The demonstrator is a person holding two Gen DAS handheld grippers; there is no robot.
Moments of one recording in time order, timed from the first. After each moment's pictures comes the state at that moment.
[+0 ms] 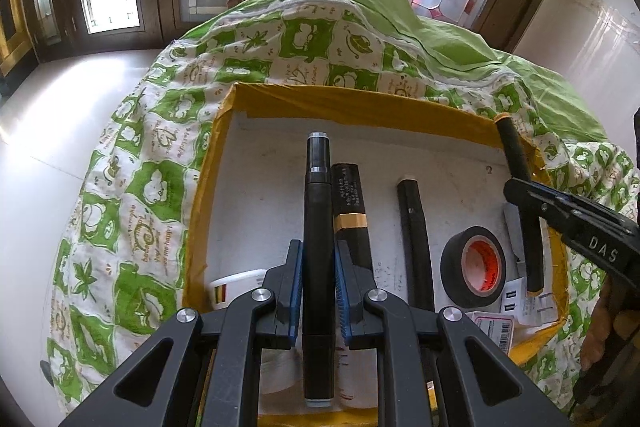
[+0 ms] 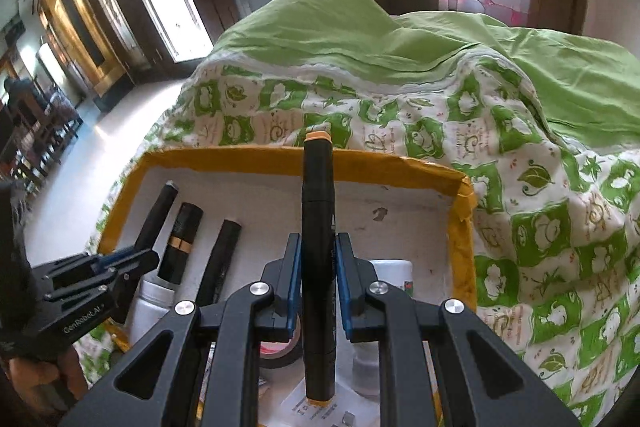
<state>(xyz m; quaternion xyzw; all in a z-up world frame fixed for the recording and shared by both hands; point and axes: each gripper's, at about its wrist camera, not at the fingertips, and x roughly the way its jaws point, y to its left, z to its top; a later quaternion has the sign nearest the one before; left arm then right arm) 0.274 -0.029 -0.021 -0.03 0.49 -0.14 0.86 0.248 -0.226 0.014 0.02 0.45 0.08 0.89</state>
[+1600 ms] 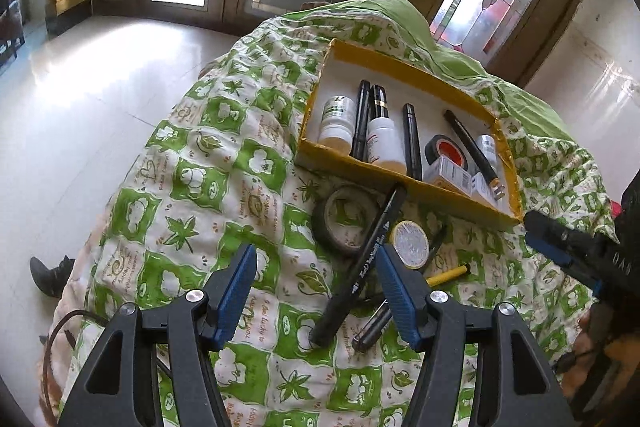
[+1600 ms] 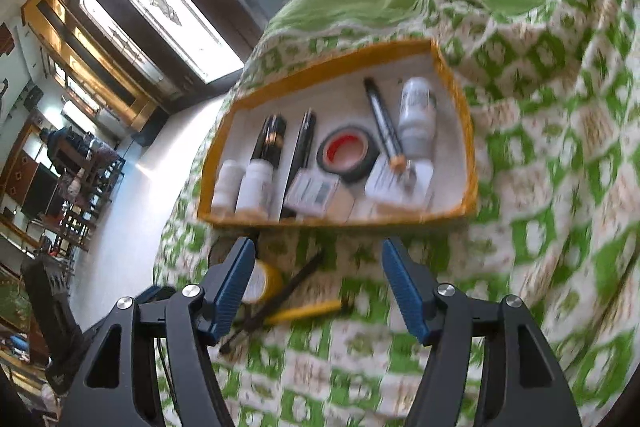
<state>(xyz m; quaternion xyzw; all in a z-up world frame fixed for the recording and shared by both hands) 0.087 0.045 0.004 -0.12 0.46 -0.08 0.88 0.078 -0.228 0.024 0.16 0.45 0.12 0.87</state>
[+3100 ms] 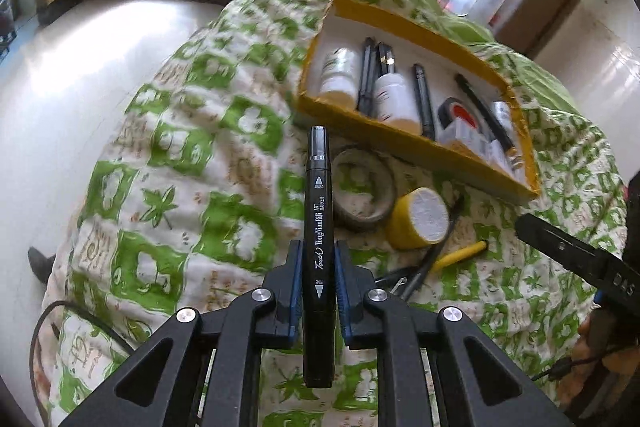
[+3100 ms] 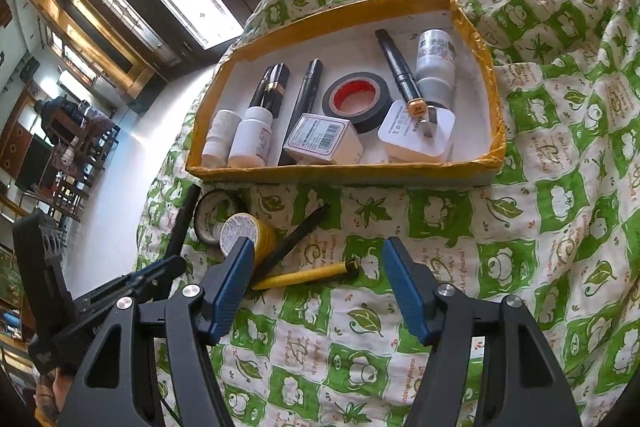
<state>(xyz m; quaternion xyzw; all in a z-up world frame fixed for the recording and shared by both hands) 0.097 0.037 -0.025 -0.11 0.52 -0.08 0.84 0.080 -0.208 -0.004 0.12 0.49 0.13 0.85</state>
